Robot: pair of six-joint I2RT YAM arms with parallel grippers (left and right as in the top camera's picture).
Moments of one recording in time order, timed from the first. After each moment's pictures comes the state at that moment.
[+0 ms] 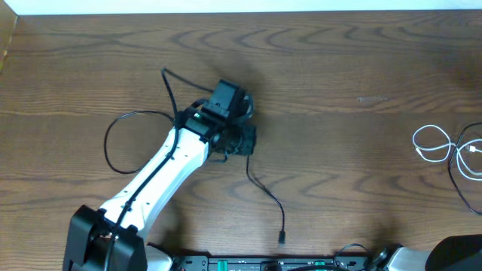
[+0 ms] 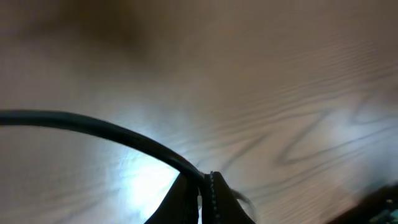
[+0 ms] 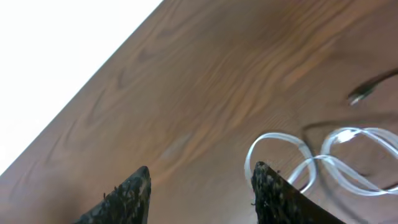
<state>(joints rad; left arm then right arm) -0.50 1.55 1.19 -0.81 0.27 -0.33 -0.64 1.51 1.58 -0.98 -0.40 0.22</state>
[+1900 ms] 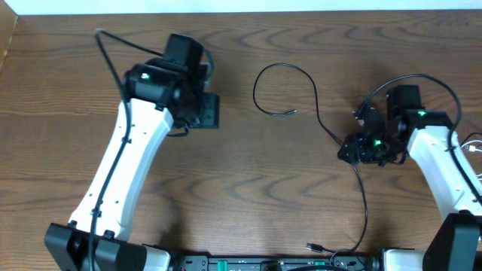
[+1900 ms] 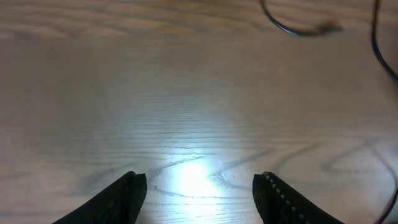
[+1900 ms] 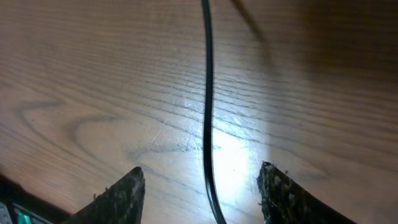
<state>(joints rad) -0.27 1.58 1.58 -1.29 0.10 -0.25 -0.01 1.52 0.99 -0.95 -0.37 -0.09</state>
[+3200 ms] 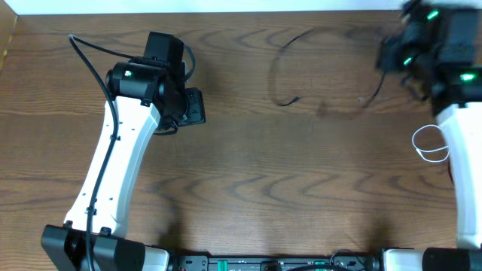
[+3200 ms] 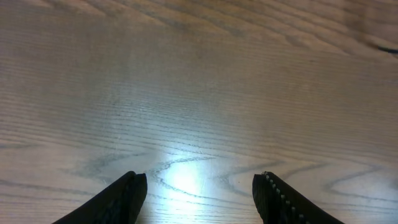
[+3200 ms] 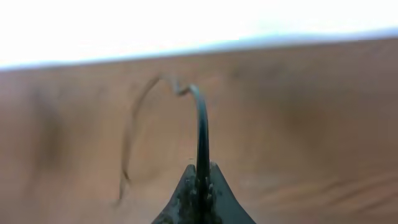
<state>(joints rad) -0.19 1.58 1.57 -1.31 0.08 -0.33 -0.02 1.52 1.65 -0.74 -0.09 0.11</state>
